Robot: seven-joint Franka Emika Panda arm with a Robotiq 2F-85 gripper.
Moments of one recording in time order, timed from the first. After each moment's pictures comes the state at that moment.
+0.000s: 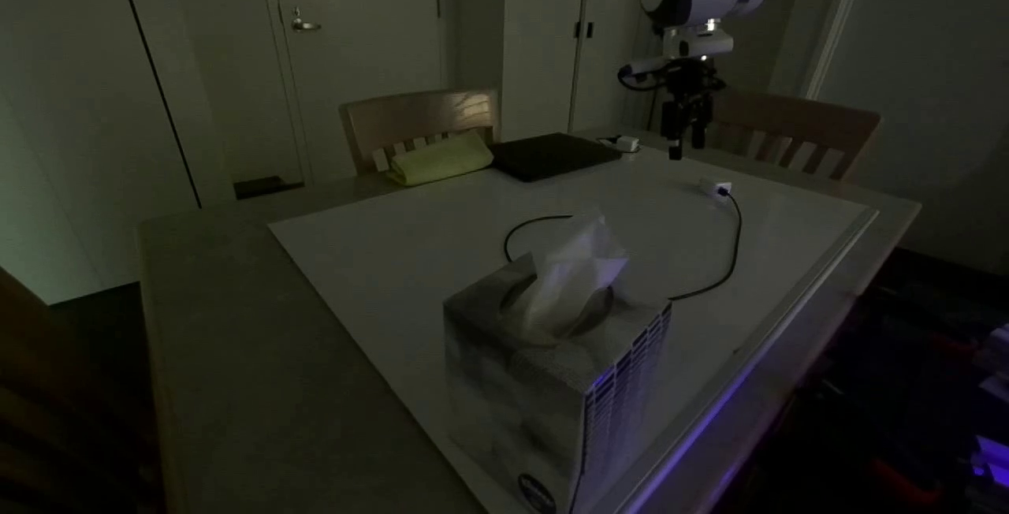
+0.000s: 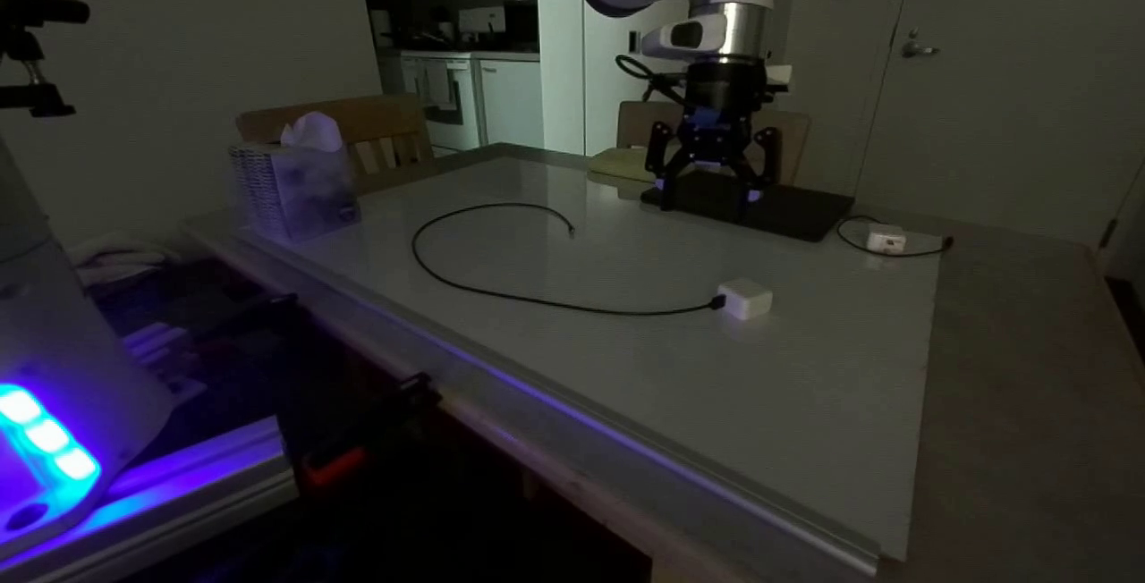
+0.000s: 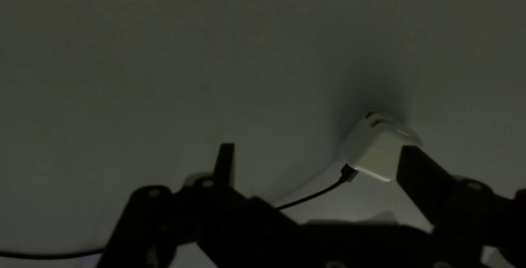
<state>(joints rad) 0.12 0.58 -0.52 -1.92 0.19 2.27 2.58</state>
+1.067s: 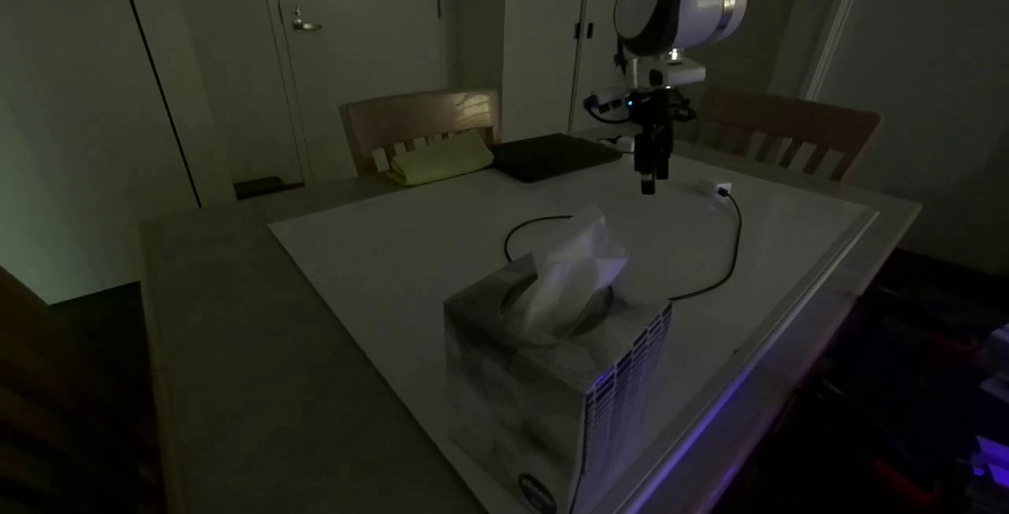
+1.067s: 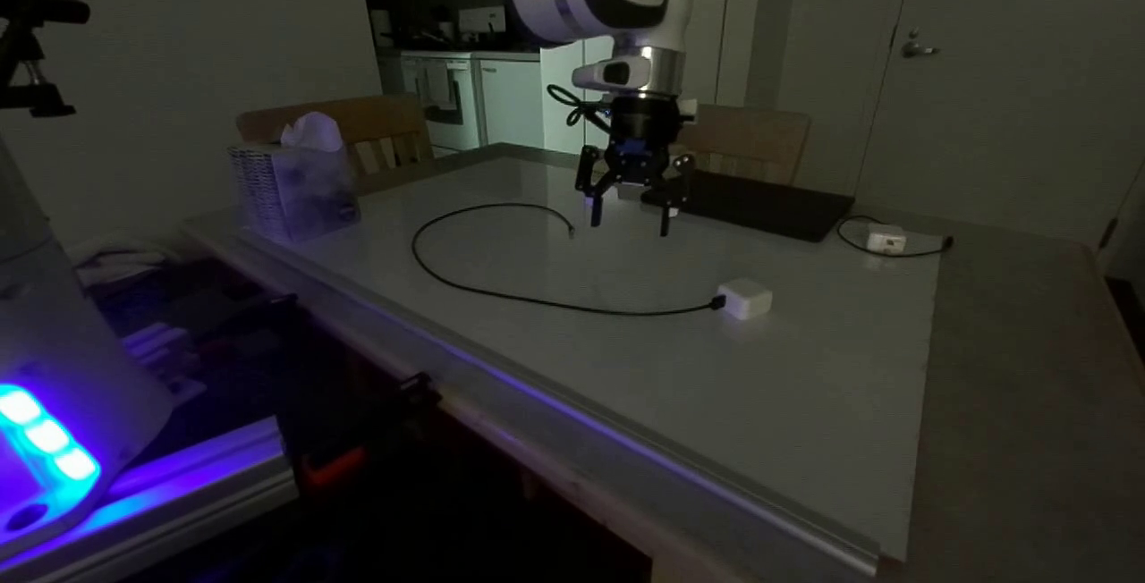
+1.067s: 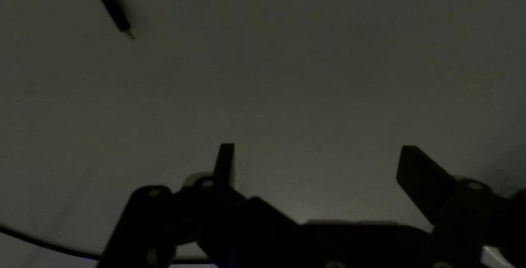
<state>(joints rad) 0.06 0.55 -0.28 -2.02 0.06 2.36 2.57</state>
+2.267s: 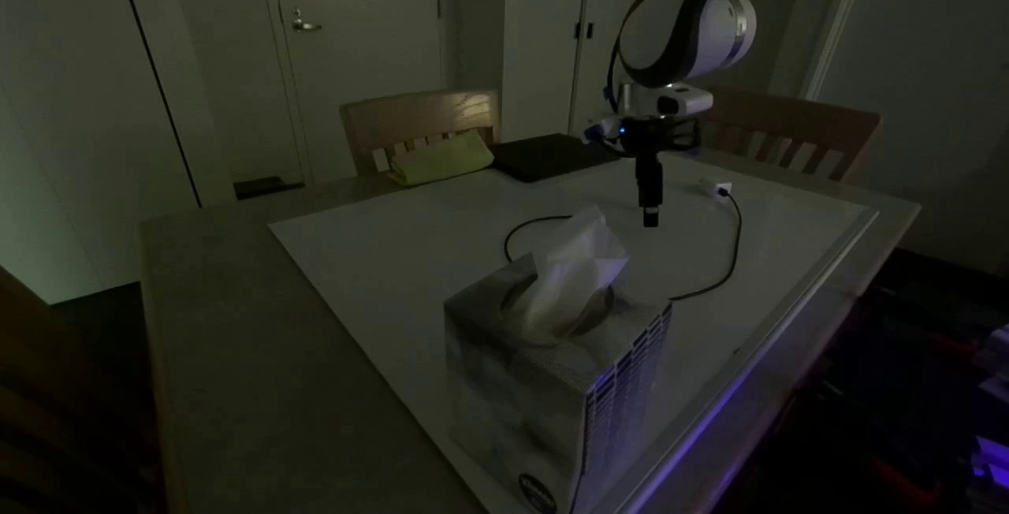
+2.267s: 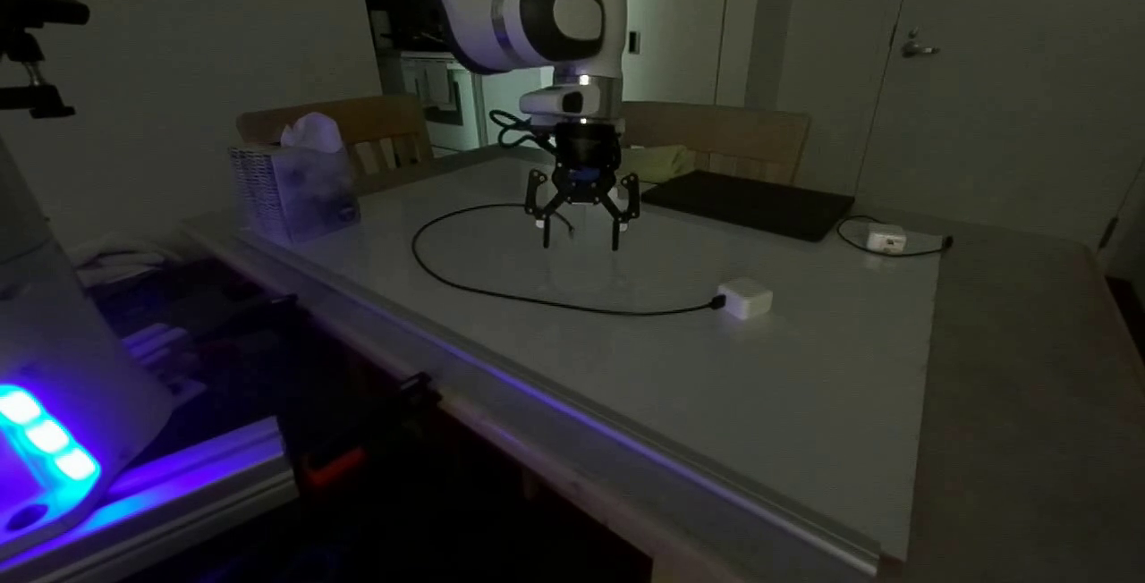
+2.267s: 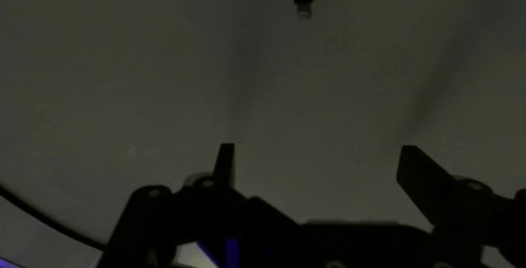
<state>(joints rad) 0.08 0.51 -0.19 -2.18 0.00 2.53 2.35</state>
